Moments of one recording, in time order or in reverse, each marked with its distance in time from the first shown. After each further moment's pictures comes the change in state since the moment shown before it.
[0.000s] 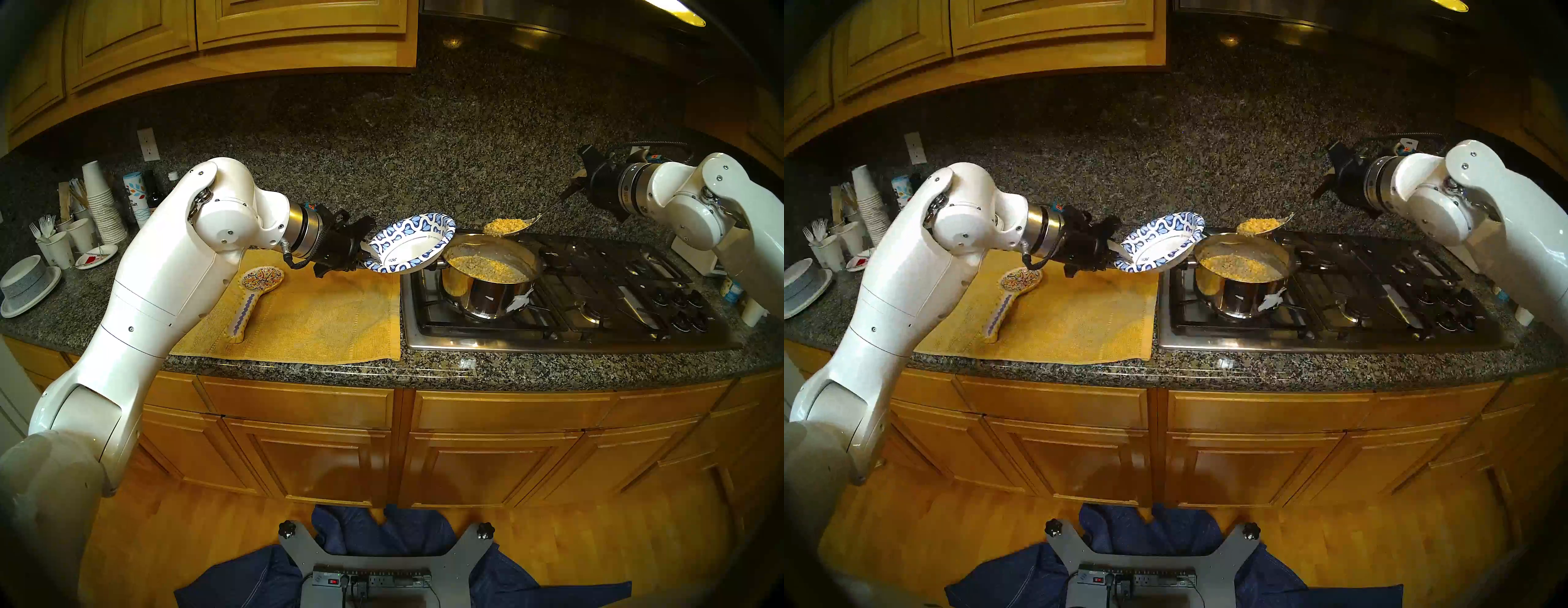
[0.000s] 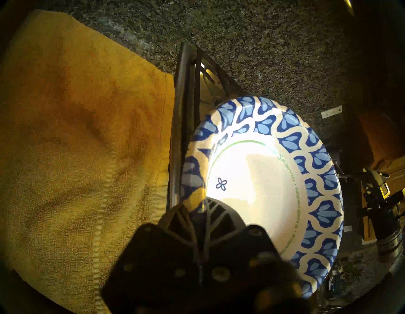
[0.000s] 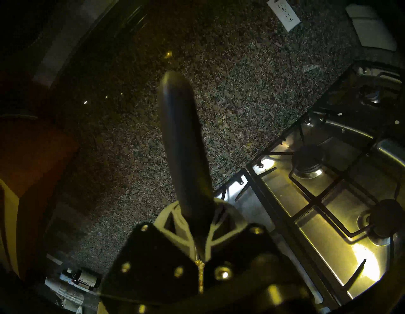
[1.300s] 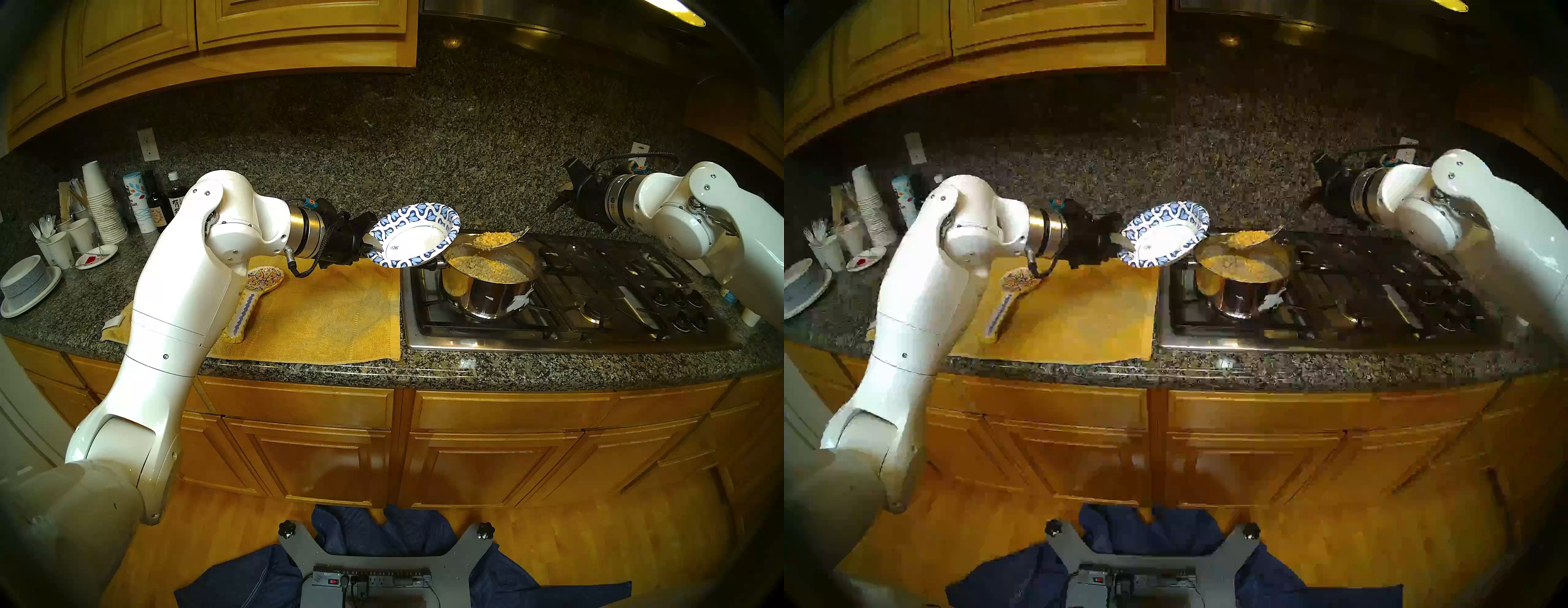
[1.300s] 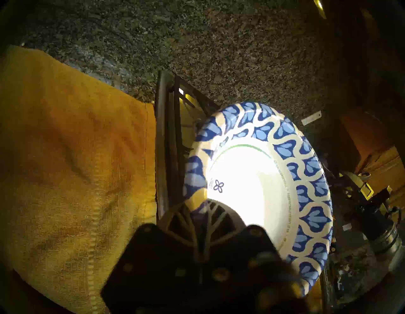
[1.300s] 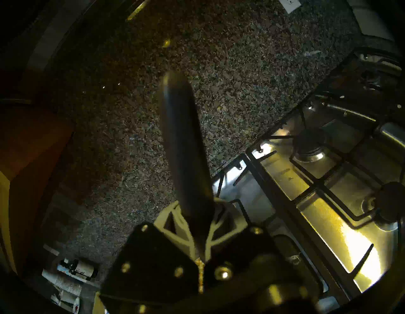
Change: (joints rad) left arm 0.128 -0.169 -0.203 -0.011 0.356 0.170 -0.171; right arm -0.037 -0.026 -0.029 -0.006 0.007 -0.003 0.007
